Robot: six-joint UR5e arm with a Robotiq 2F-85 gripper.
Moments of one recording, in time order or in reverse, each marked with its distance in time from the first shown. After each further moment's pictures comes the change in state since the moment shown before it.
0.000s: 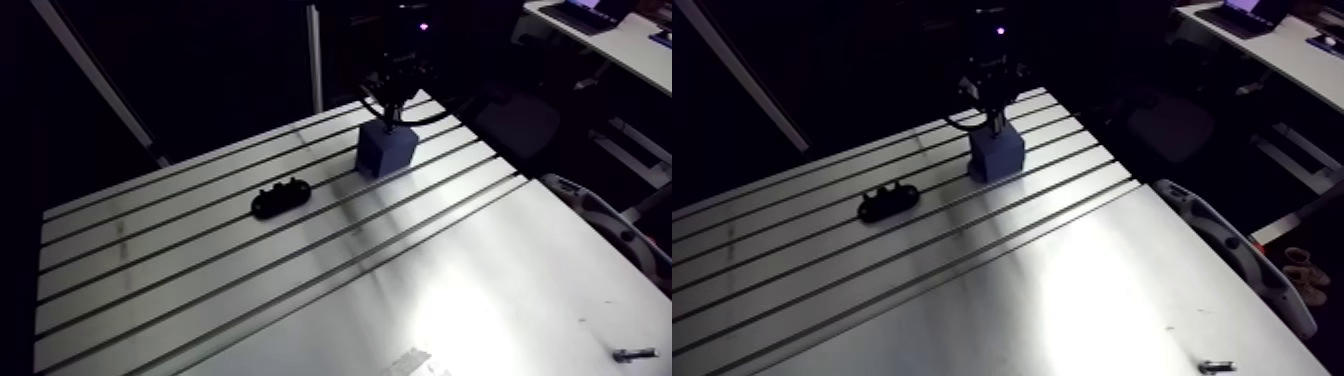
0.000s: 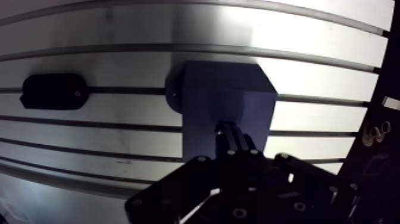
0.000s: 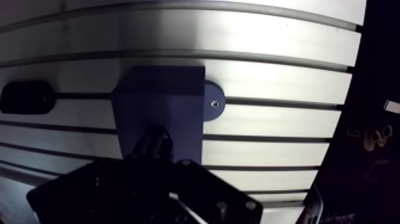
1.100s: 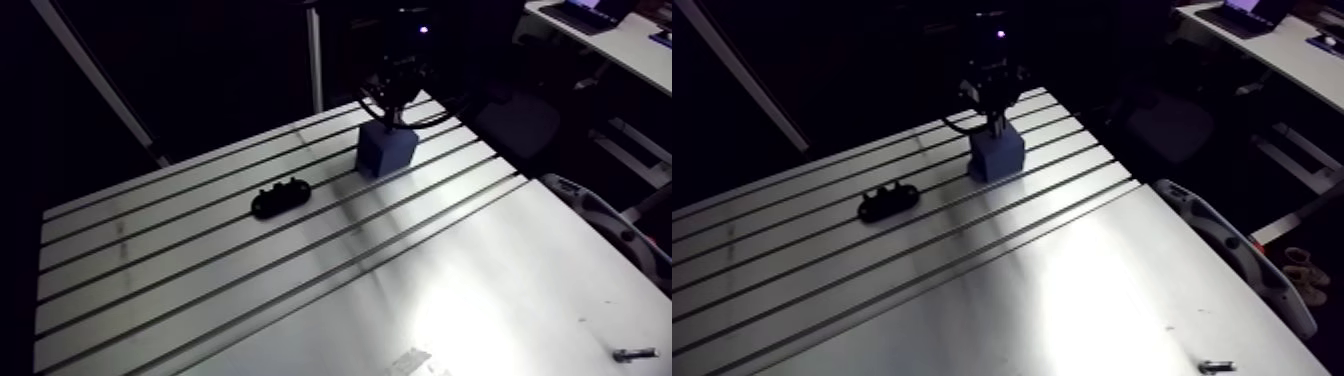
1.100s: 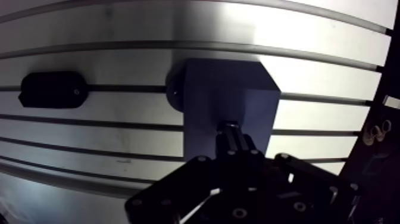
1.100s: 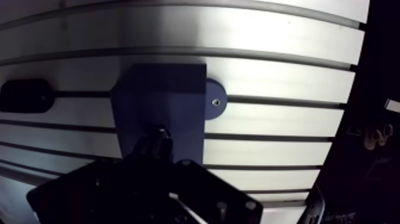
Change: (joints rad) arm 0.000 0.000 0.008 -0.001 -0.002 0.000
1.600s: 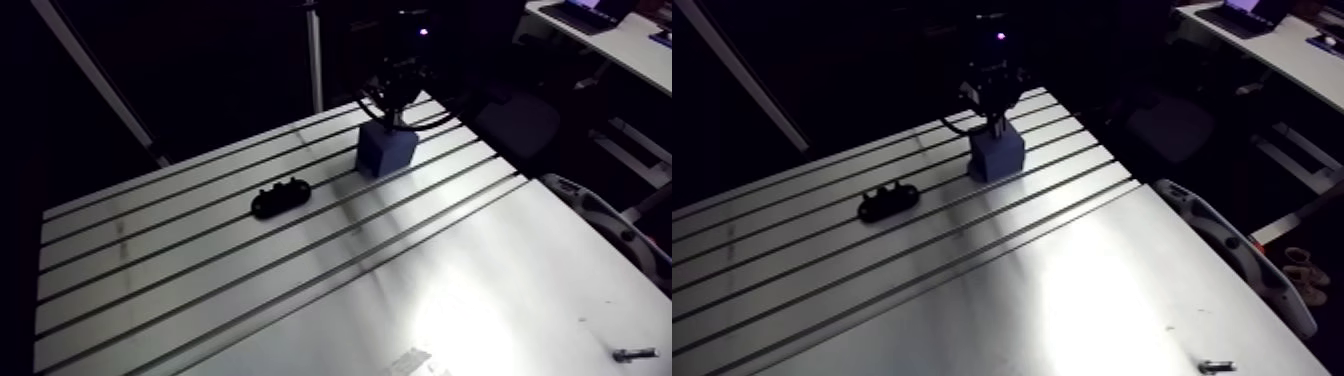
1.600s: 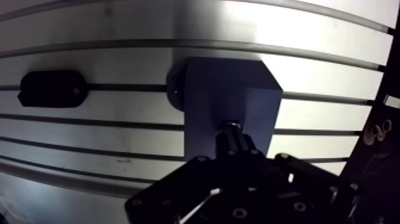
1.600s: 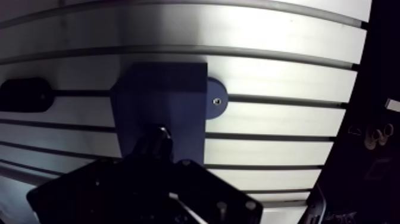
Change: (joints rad) arm 0.000 0.000 0.004 -0.001 -0.001 0.000
